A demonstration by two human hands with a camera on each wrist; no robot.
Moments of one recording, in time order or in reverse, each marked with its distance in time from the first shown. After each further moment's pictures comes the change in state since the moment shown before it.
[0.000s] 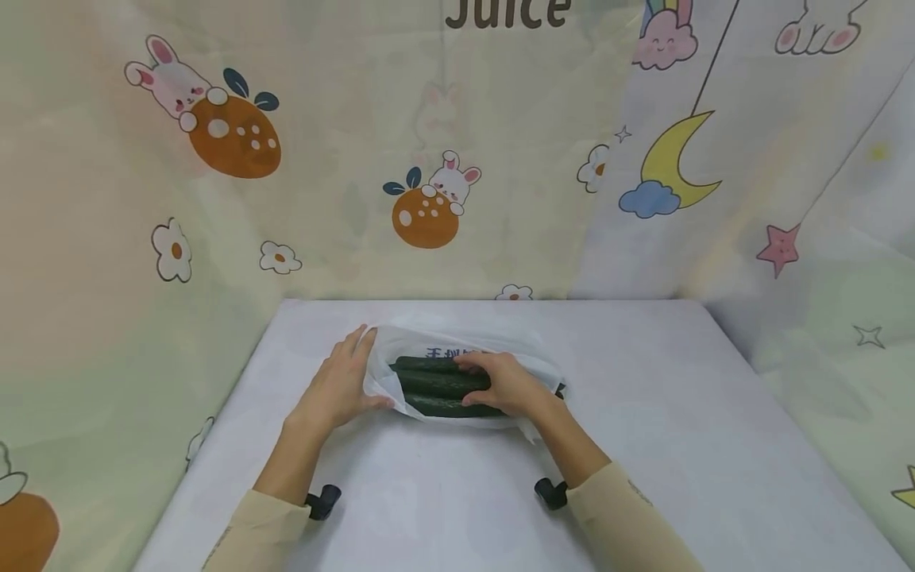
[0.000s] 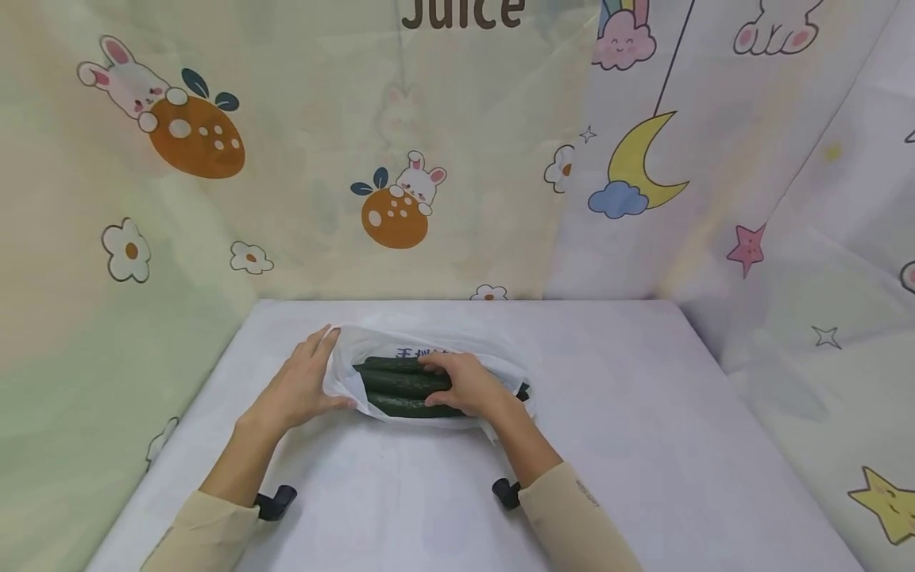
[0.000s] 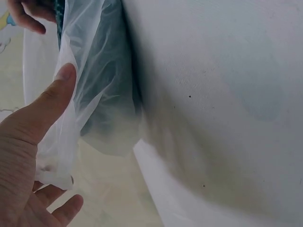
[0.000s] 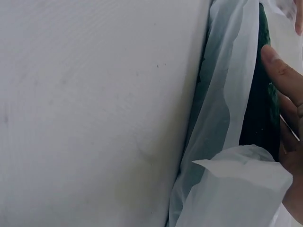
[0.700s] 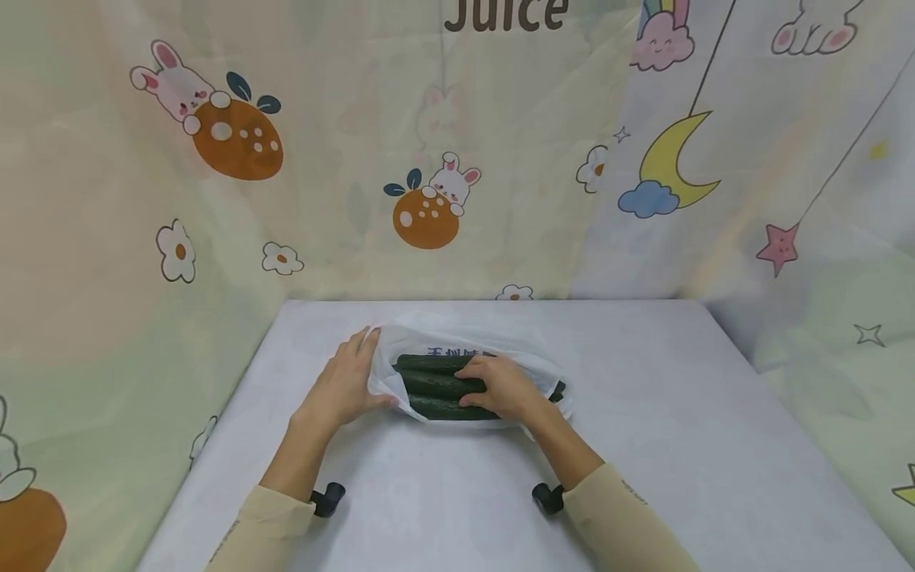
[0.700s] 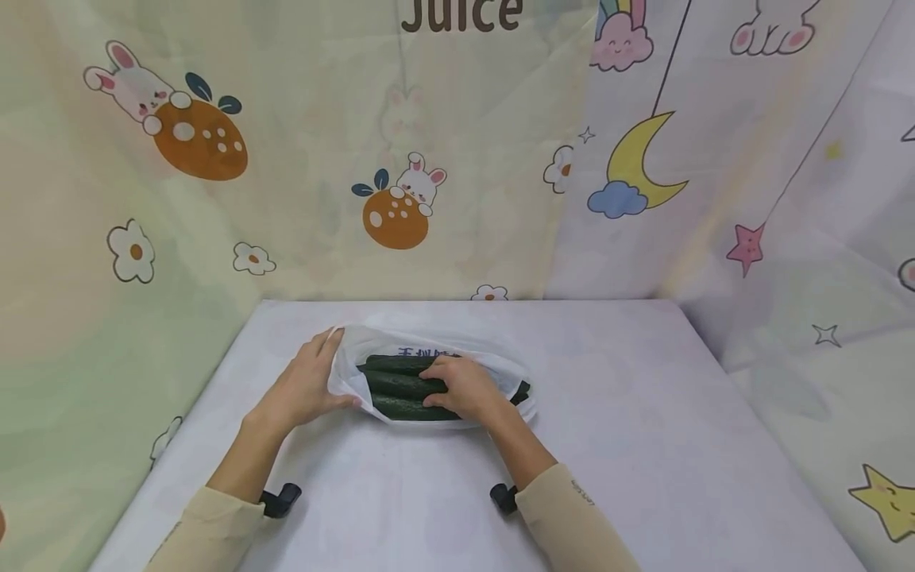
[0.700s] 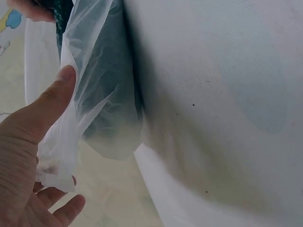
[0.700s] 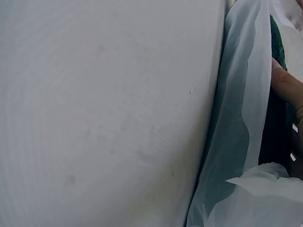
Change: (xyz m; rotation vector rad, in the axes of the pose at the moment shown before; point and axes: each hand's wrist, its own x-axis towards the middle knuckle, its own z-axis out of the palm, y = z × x) left_hand 0.002 0.007 0.001 0.021 -0.017 -0.016; right_hand -0.001 0.002 0.012 -0.227 0.097 -0.109
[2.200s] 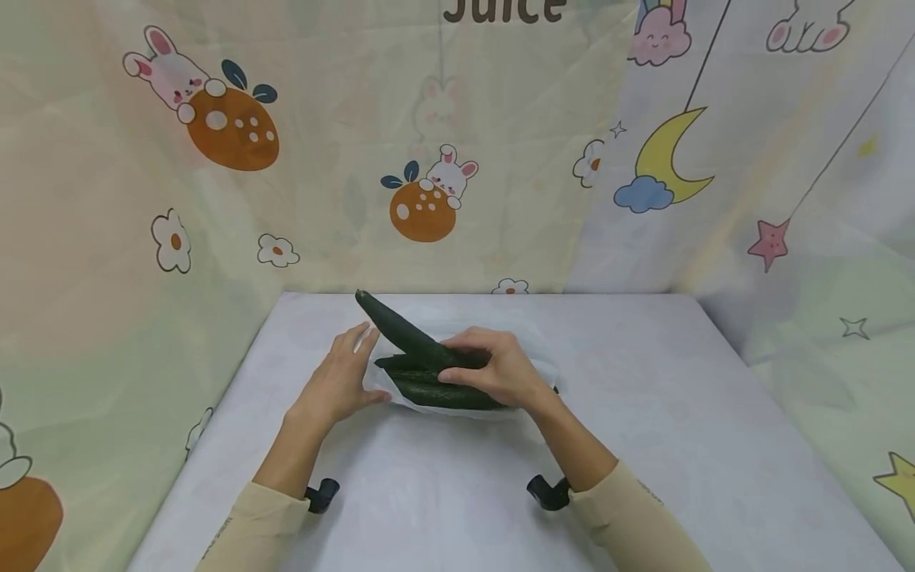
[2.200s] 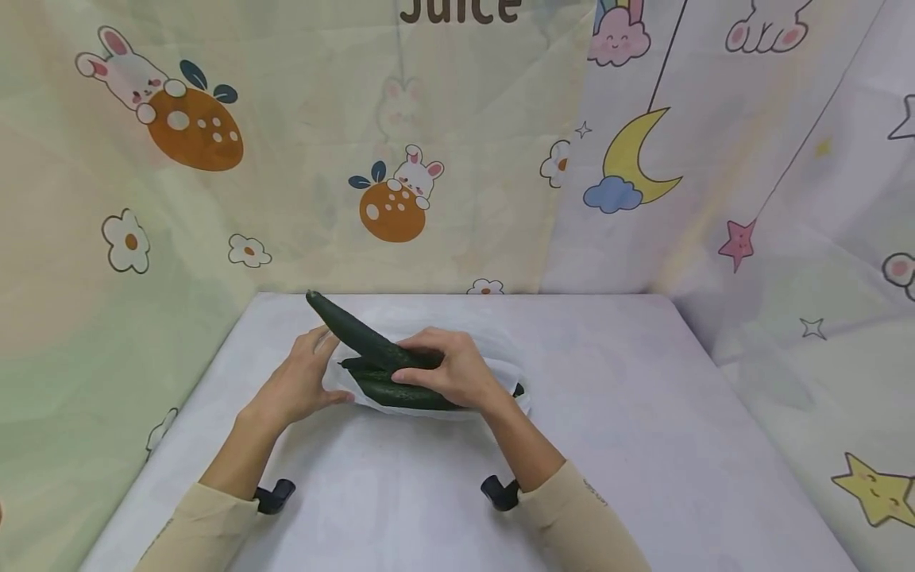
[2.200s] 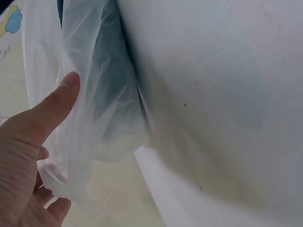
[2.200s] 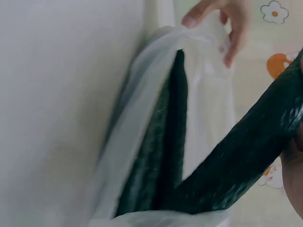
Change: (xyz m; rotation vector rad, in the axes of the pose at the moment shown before) left_hand -0.008 0.000 0.002 0.012 0.027 0.046; right_hand -0.002 -0.047 -0.048 0.597 0.273 -0.152
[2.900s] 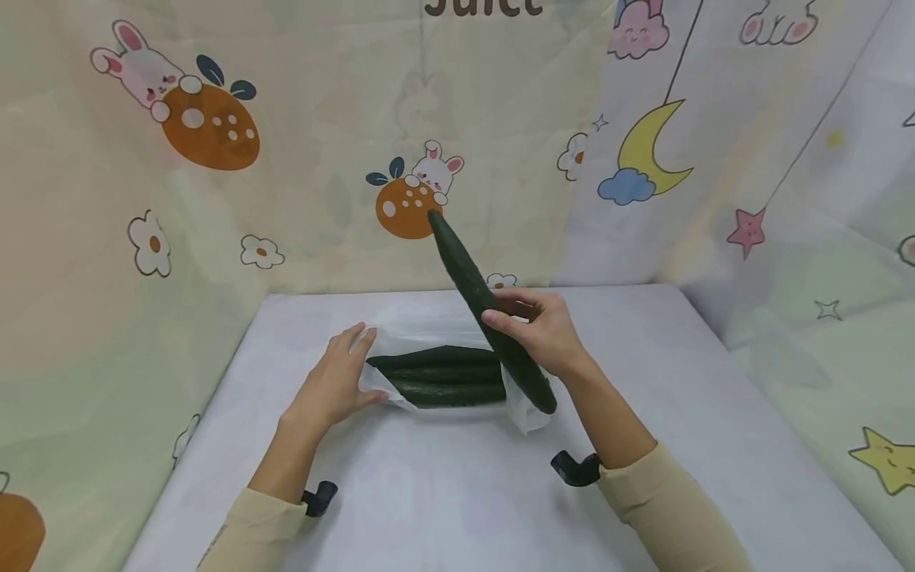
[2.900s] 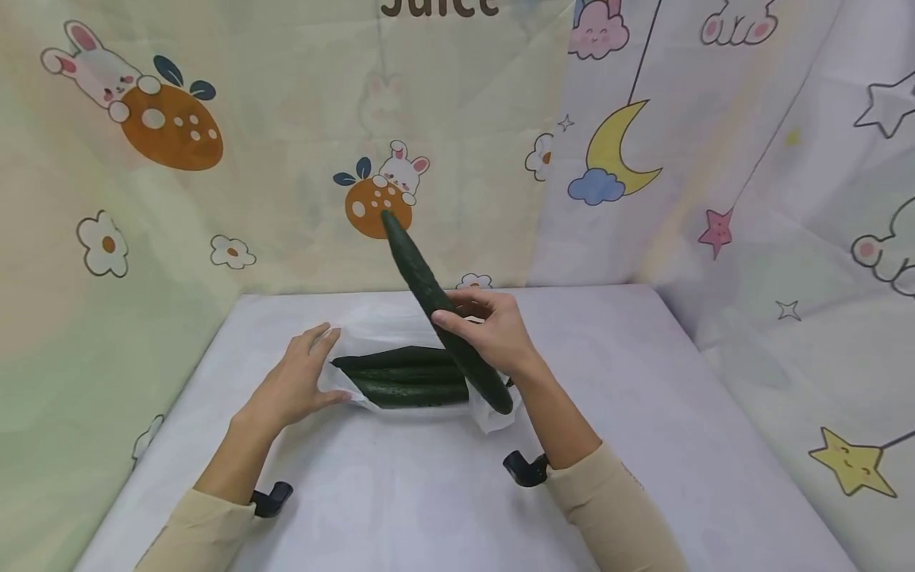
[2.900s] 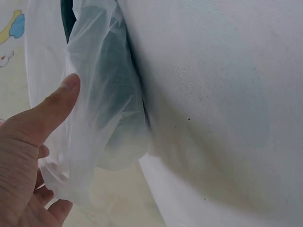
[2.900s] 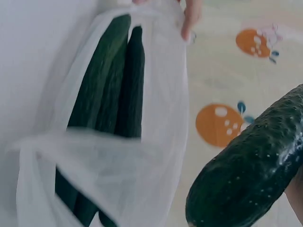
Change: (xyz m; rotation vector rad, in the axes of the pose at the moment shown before) left_hand -0.001 0.002 0.001 -0.008 -0.011 0.065; right_hand -0.007 -0.028 -0.063 0.135 0.245 0.251
